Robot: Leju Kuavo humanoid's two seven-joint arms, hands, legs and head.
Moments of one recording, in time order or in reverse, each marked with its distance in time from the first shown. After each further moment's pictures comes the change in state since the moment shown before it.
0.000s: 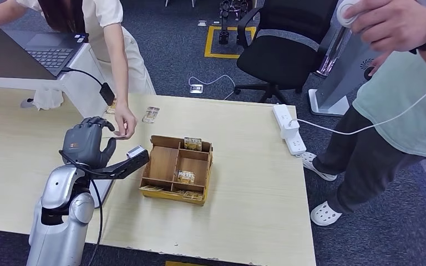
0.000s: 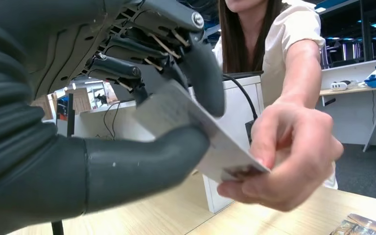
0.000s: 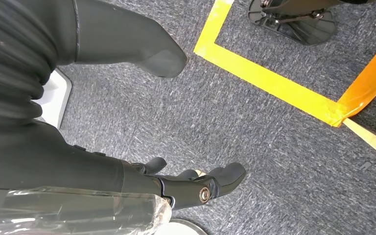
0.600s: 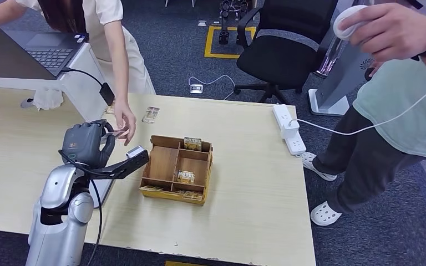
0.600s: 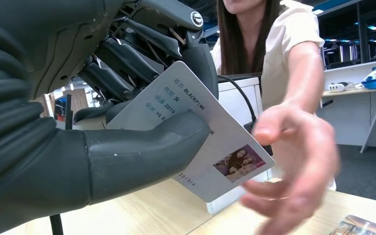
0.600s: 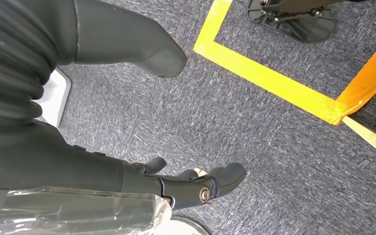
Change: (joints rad) left arm -0.001 0.004 0.001 0.000 0.004 -0.001 -0.010; right arm 0.000 0.000 0.000 -0.005 0.003 -0.001 -0.004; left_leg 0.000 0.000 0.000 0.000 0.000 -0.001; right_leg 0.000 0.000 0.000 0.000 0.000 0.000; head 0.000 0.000
